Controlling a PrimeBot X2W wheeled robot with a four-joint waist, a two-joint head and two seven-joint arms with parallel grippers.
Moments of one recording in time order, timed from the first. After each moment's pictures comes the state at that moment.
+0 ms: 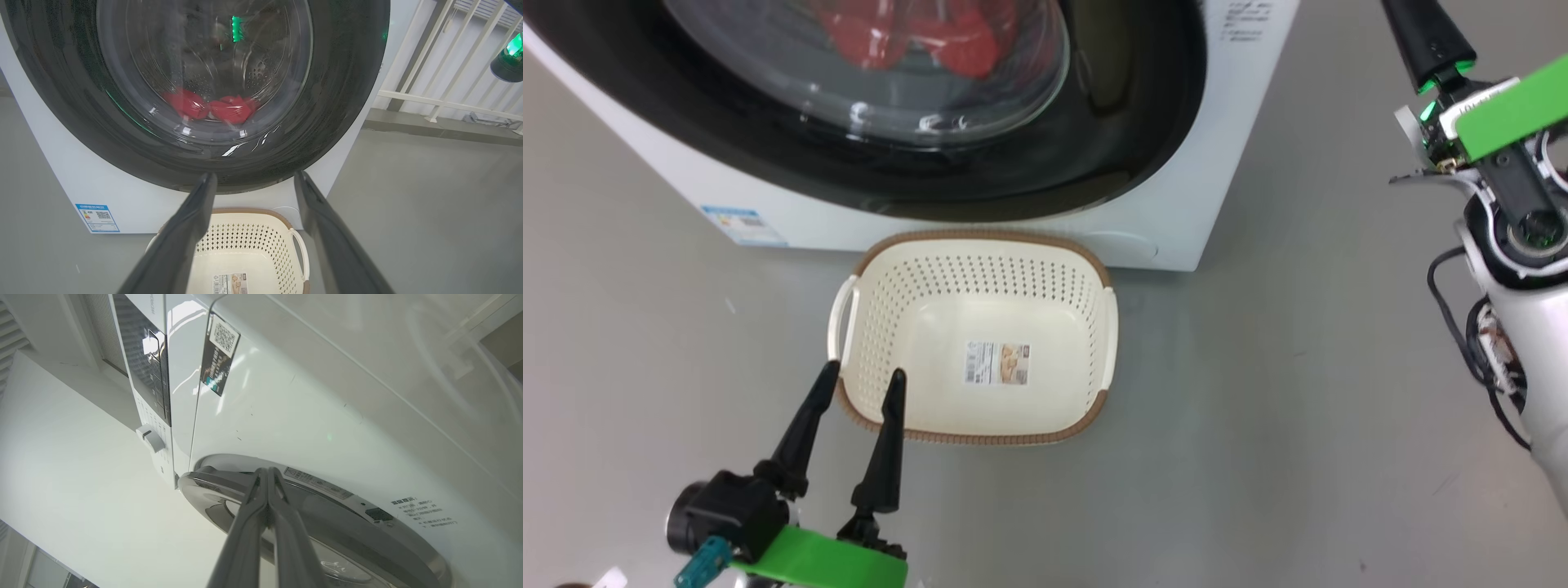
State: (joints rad) left arm -0.14 0.04 -0.11 0.13 -0.25 -0.13 -0.25; right arm -0.83 -0.29 0.24 0.30 1.54 0.12 0.11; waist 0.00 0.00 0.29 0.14
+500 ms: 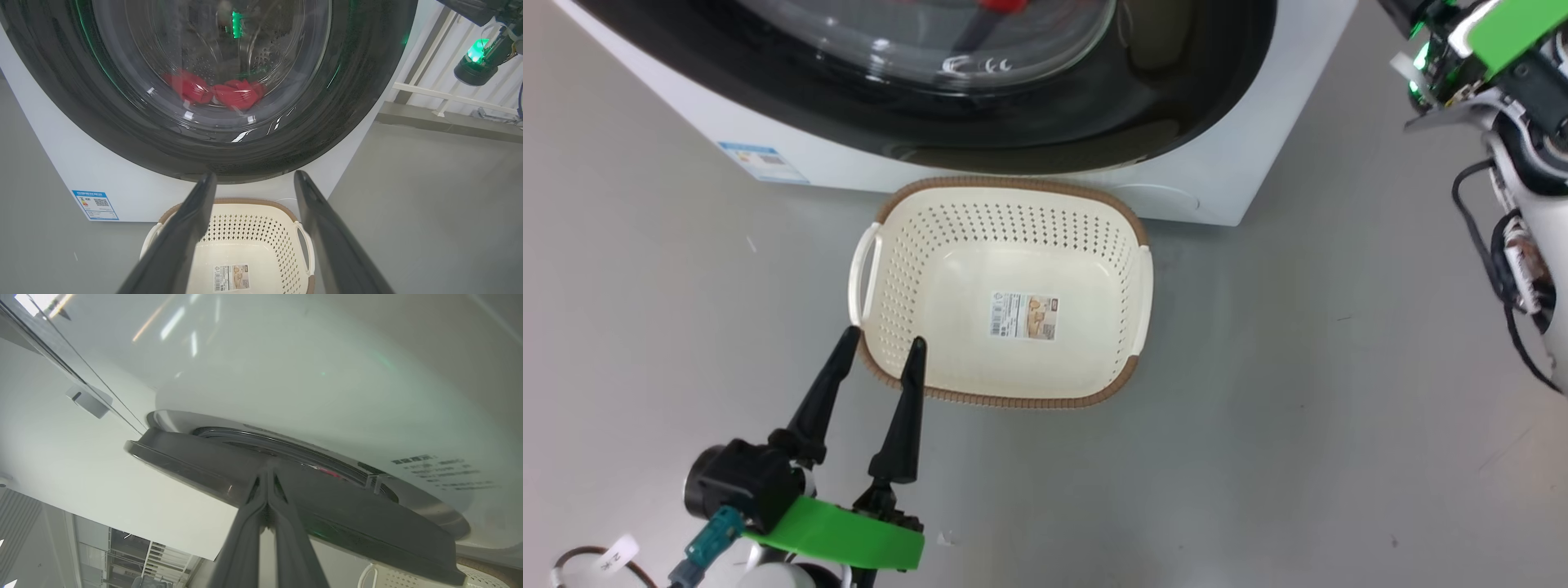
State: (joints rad) left arm -0.21 0.04 -0.15 0.14 -0.27 -0.13 -0.25; right arm -1.02 -0.30 0.28 0.49 1.65 0.12 0.39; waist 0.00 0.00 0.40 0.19
